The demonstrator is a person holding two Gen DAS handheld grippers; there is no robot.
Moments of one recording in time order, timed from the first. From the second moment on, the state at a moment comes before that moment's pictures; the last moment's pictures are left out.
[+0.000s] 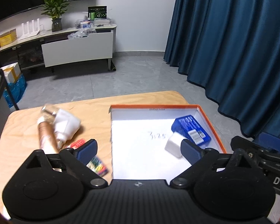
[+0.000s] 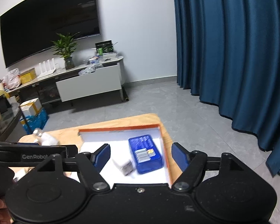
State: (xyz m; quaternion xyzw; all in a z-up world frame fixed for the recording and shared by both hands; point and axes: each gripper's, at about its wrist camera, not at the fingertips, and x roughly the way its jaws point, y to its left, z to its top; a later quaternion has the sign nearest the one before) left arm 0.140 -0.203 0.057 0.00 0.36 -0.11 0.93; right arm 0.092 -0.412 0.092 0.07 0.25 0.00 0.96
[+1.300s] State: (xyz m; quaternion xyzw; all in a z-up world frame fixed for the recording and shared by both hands) left arm 0.020 -0.108 0.060 -0.03 0.32 -0.04 0.95; right arm 0.000 -0.317 0.103 0.03 0.25 0.09 0.97
